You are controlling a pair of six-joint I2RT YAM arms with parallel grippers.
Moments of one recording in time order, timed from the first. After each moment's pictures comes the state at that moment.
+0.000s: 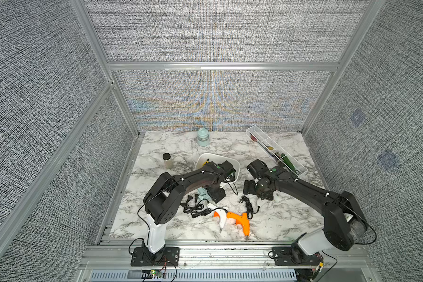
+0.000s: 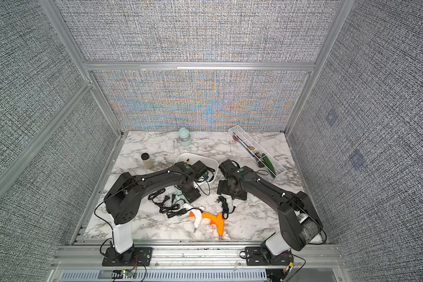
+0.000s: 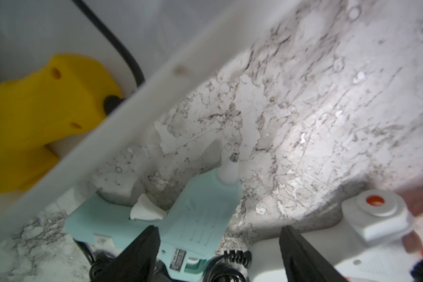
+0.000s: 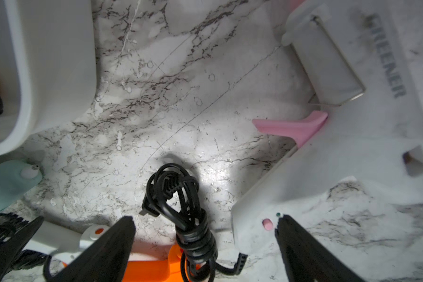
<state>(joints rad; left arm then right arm) -0.84 1.97 1.42 -0.97 -0.09 0.12 0.57 1.52 1.04 -0.87 0.06 0.76</state>
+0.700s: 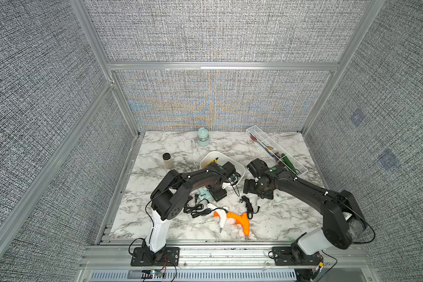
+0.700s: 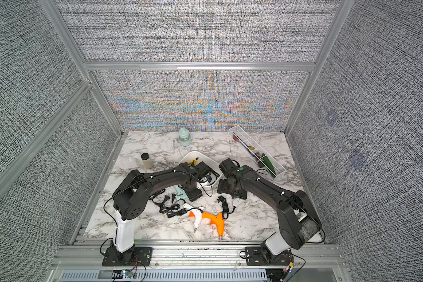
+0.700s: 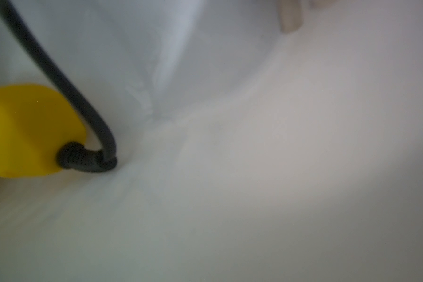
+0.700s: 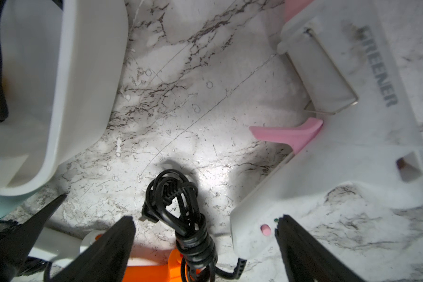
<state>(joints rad) -0.84 2.03 1.43 -0.93 -0.09 0.19 0.56 1.53 1.05 -0.87 0.07 0.76</state>
